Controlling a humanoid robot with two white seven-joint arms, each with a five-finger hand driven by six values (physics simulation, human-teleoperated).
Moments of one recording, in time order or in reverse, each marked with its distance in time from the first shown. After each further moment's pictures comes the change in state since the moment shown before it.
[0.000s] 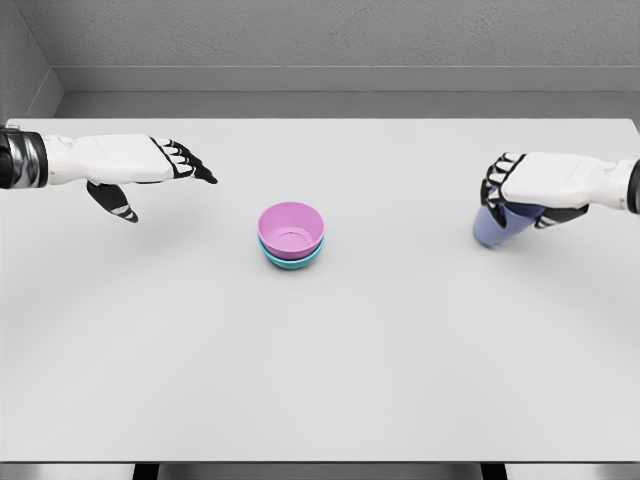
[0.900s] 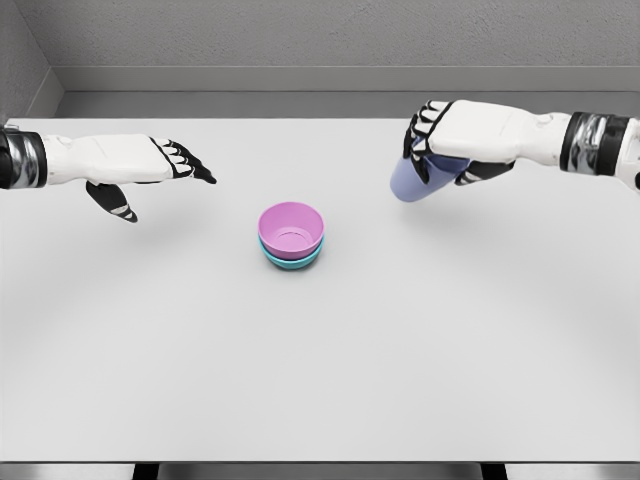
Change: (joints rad) left arm 0.000 0.002 0.000 0.000 0.000 0.000 0.000; right arm -0.095 0.223 -0.047 0.002 -0.036 -0.001 0.001
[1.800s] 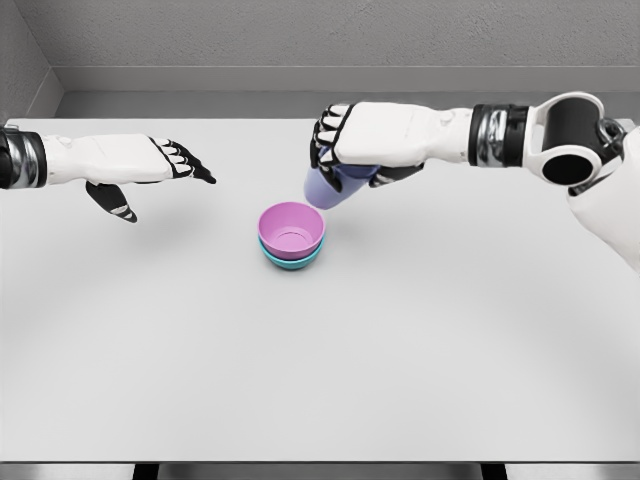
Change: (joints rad) left arm 0.000 0.000 0.000 0.001 0.000 0.000 0.000; right arm -0.106 0.166 0.139 -0.033 0.005 0.000 0.000
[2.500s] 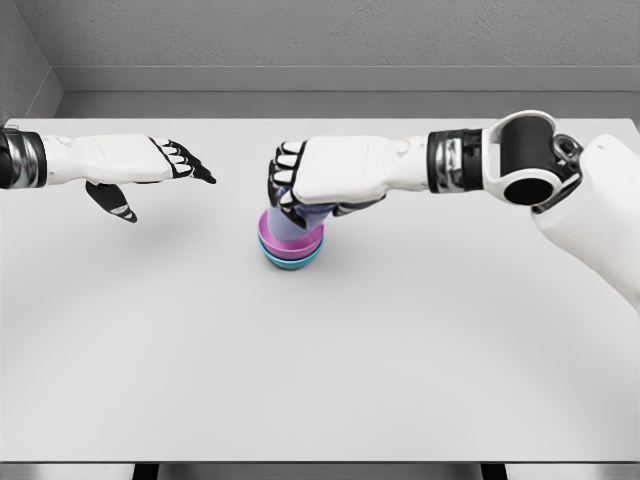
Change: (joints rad) left arm 0.000 0.000 0.000 0.000 0.000 0.000 0.000; right arm -0.008 0.035 0.081 -0.077 0.007 0.000 0.000
